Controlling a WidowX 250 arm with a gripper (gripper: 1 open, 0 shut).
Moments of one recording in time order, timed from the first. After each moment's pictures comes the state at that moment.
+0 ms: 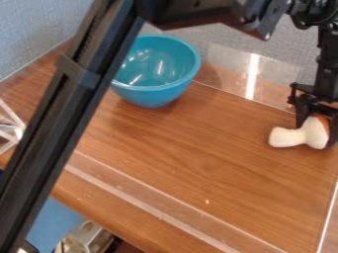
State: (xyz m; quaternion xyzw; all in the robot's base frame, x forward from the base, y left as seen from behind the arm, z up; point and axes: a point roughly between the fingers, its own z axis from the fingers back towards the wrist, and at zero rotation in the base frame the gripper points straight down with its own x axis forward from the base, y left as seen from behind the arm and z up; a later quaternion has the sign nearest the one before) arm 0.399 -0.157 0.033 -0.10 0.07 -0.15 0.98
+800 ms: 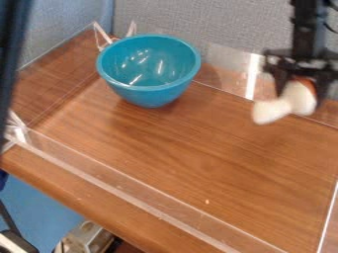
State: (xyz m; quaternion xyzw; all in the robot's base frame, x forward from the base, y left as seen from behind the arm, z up) arm 0.390 -0.088 0.115 -0.12 0.00 0.02 0.99
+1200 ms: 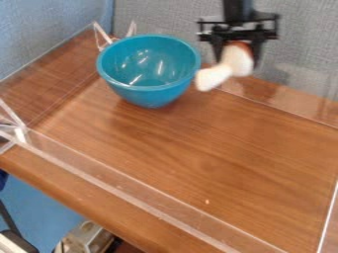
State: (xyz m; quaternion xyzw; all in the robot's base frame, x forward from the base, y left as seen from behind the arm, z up) arm 0.392 0.003 0.111 -0.11 -0.02 0.12 0.99
